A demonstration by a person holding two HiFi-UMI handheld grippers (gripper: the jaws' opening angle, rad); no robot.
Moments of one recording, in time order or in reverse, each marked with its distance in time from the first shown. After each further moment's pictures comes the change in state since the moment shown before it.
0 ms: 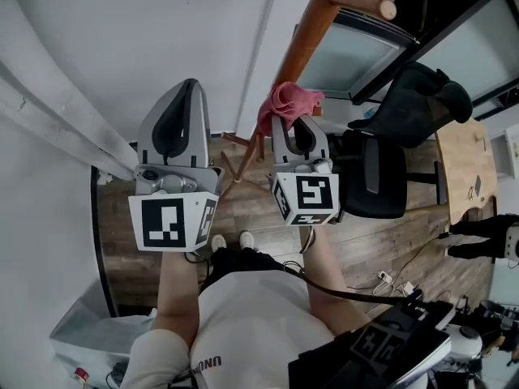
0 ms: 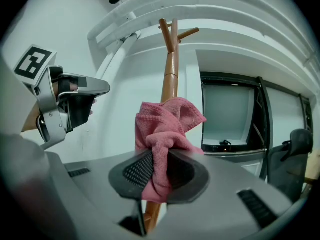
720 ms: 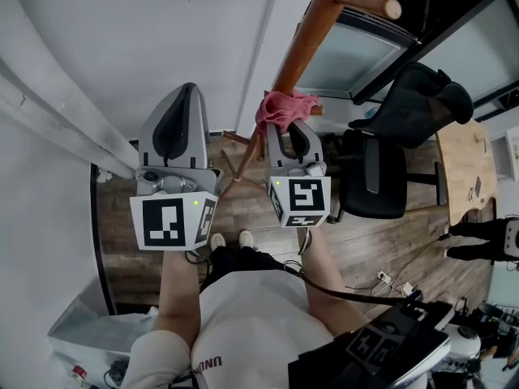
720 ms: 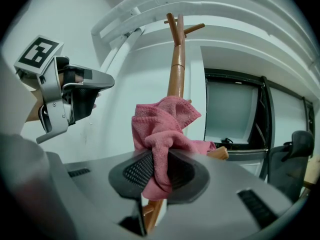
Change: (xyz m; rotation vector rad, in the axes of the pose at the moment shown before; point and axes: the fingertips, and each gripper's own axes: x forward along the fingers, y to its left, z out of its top) left arm -0.007 0.002 -0.010 -0.014 0.025 0.026; right arm -0.002 0.010 -0.021 -0.036 0.042 0.022
